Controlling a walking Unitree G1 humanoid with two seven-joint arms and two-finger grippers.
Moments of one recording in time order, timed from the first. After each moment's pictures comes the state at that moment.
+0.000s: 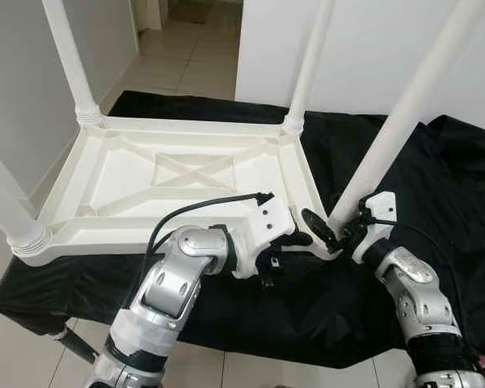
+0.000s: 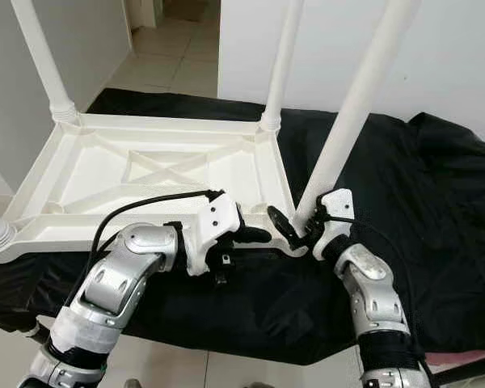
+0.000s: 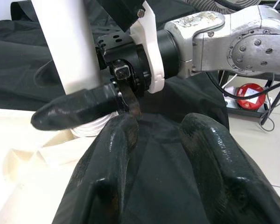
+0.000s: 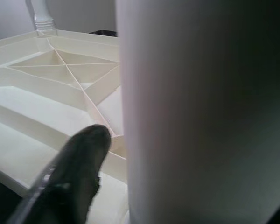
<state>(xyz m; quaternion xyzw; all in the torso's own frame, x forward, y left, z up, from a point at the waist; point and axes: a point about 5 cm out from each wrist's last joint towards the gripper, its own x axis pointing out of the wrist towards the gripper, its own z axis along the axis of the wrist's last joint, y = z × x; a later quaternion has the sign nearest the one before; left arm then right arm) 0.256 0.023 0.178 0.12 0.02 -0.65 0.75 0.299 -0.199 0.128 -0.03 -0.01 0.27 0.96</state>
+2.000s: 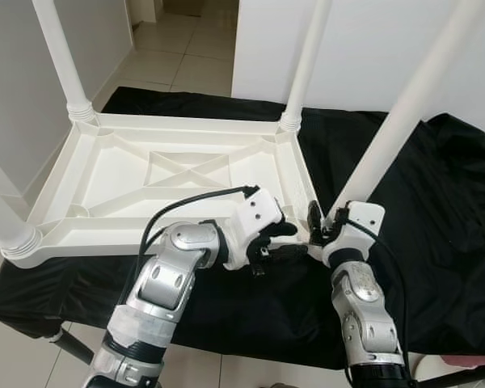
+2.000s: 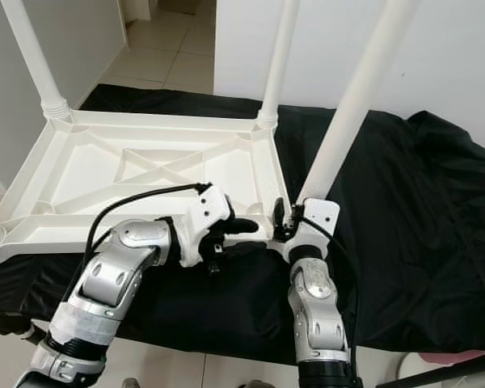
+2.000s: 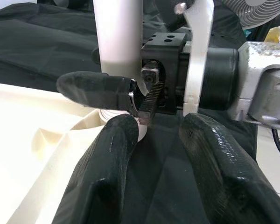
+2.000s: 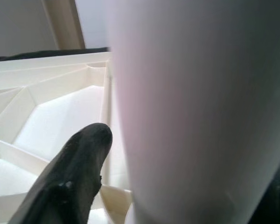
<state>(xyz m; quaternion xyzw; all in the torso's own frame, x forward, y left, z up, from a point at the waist) 0.269 0.033 0.173 0.11 0.03 -0.62 0.77 0.273 -0.153 0.131 0.05 -0.04 -0.02 1.00</state>
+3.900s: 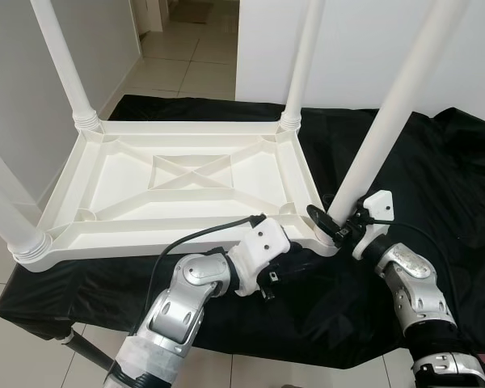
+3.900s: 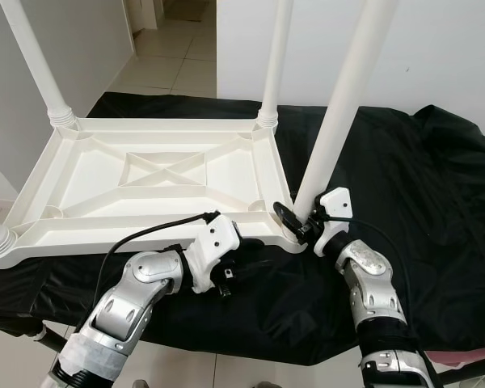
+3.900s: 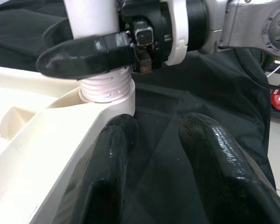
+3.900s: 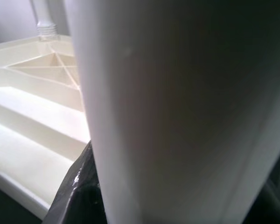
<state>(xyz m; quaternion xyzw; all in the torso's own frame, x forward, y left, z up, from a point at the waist) 0.252 0.022 0.141 0.11 0.01 -0.58 0.81 0.305 -0.200 0.123 -0.04 -0.04 0.27 0.96</state>
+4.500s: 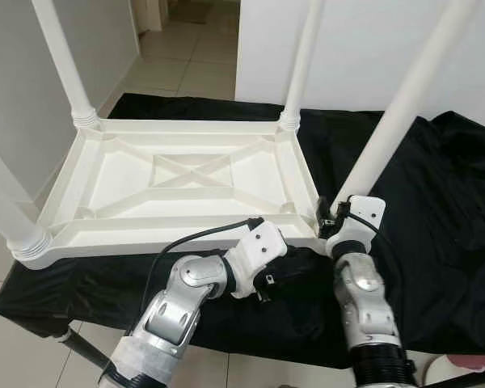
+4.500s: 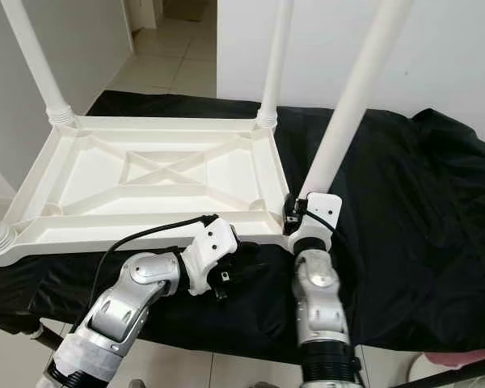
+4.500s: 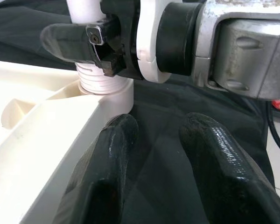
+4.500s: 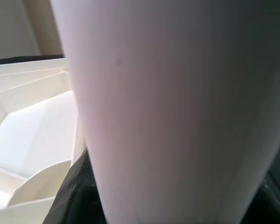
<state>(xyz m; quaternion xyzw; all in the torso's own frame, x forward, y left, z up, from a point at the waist) 0.251 0.024 0.138 0.11 0.02 -0.58 0.81 0.294 -0.158 0.121 0.05 -0.03 -0.10 0.99</state>
